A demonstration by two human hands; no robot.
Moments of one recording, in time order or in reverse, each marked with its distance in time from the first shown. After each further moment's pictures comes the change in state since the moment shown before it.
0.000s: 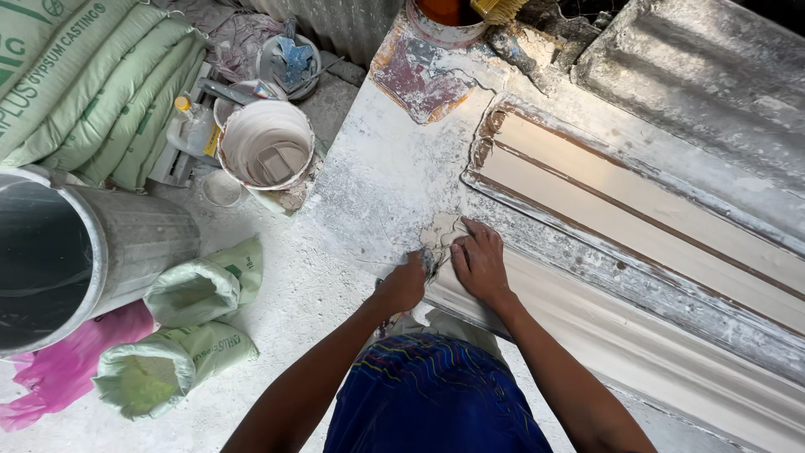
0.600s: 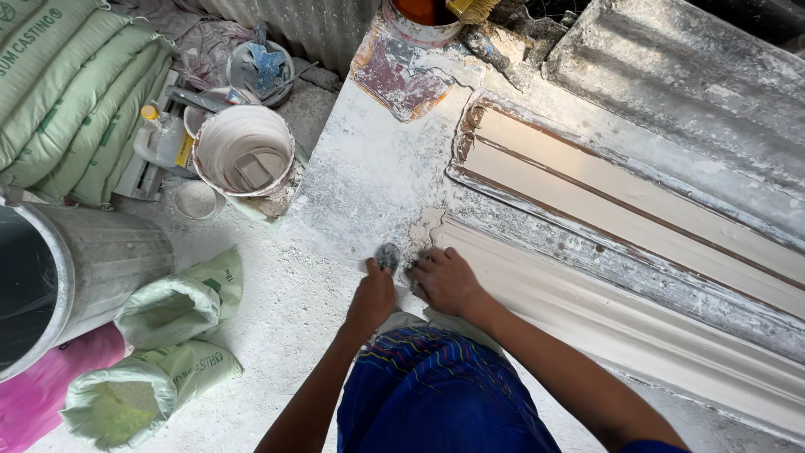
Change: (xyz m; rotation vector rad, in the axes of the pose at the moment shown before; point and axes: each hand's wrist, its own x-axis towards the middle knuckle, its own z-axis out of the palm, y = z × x) left_hand -0.028 -0.049 0.006 -0.083 0.336 0.096; right_hand -0.005 -0.053 0.003 -0.313 -0.481 -0.335
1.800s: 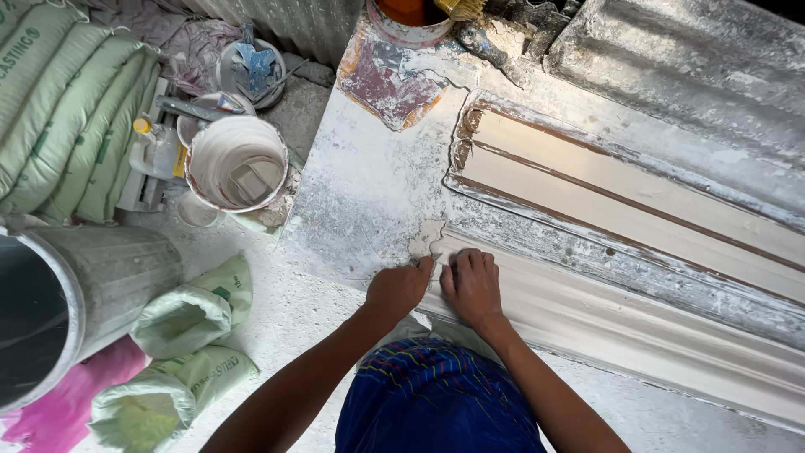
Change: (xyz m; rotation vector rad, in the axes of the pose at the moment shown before) left_hand 0.049 0.054 0.001 0.769 -0.236 0.530; right_hand -0.013 0.014 0.006 0.273 0.184 0.768
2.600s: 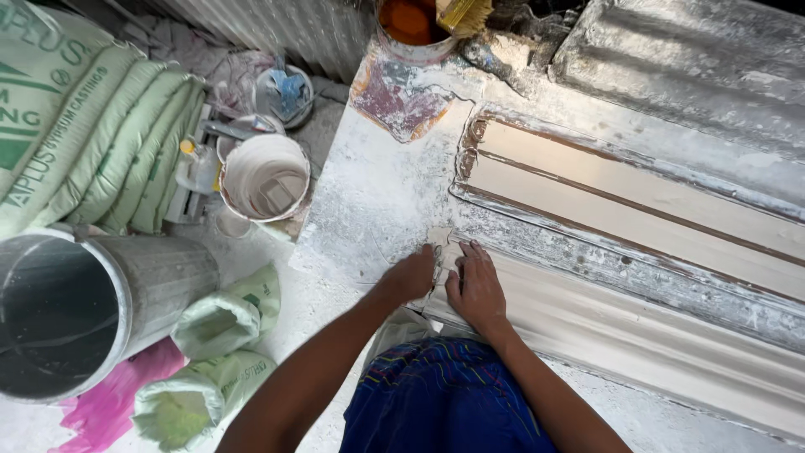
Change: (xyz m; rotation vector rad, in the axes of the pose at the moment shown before) left_hand 0.035 0.003 -0.014 -0.373 -0.116 -0.222; right_hand 0.003 0.017 0.015 0.191 0.331 -0.306
